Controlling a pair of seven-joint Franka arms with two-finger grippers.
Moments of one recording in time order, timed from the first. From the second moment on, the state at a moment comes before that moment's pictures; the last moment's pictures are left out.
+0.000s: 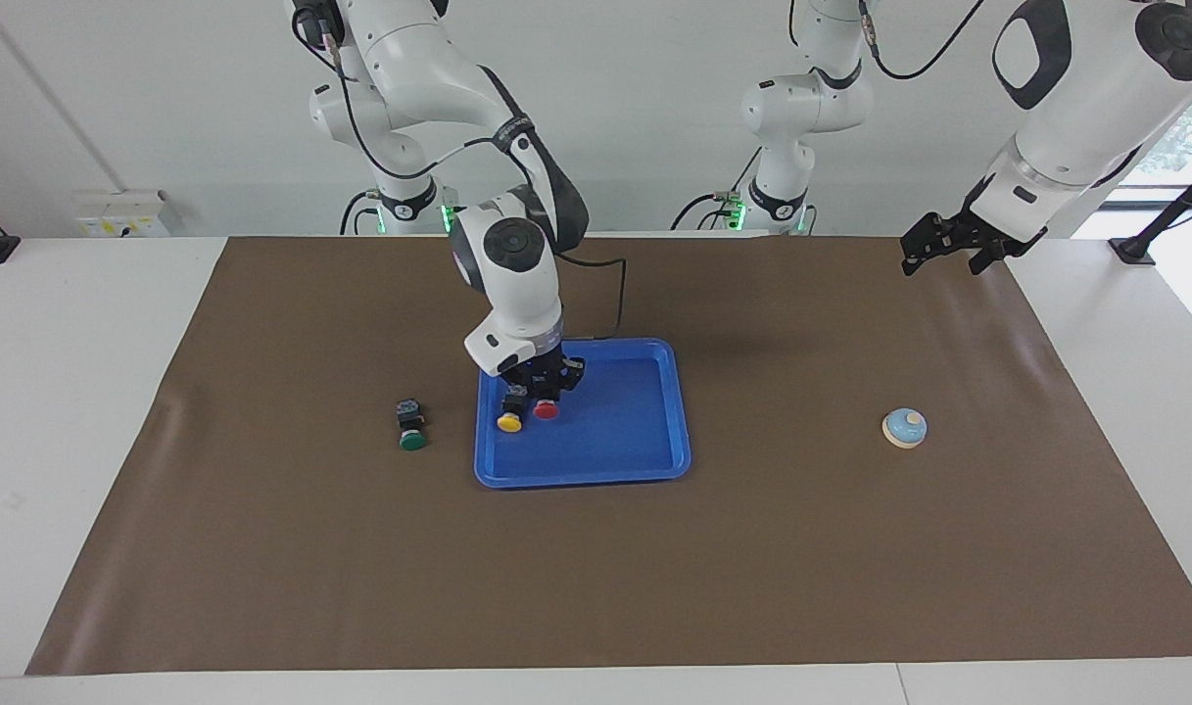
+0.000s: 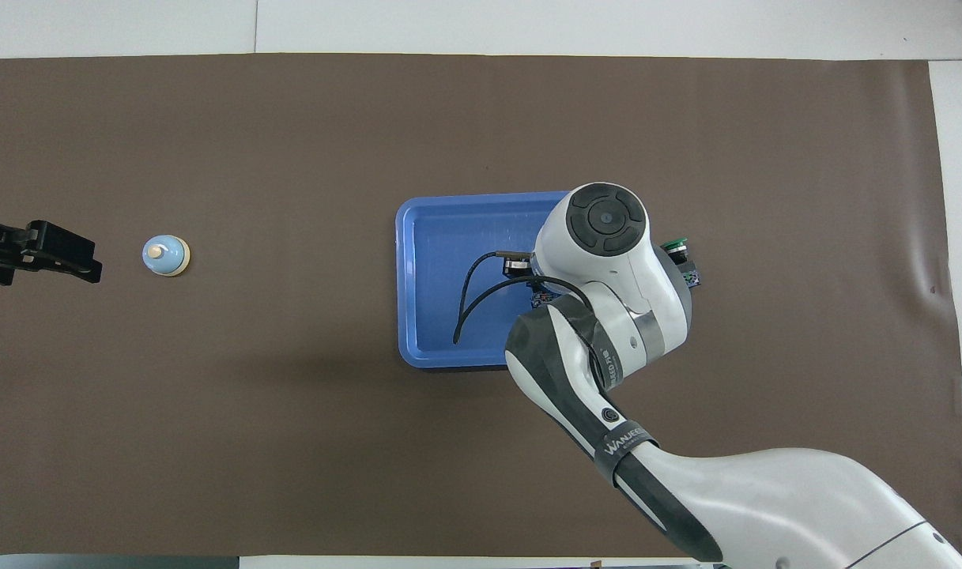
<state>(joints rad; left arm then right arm) 0.04 0.03 -0.08 -1.57 -0.02 1.45 0.02 0.42 0.36 0.07 -1.85 0.03 2.20 0.62</state>
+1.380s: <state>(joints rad) 0.04 0.03 -0.08 -1.57 -0.02 1.45 0.02 0.09 0.24 0.04 -2.09 0.03 2.30 0.13</state>
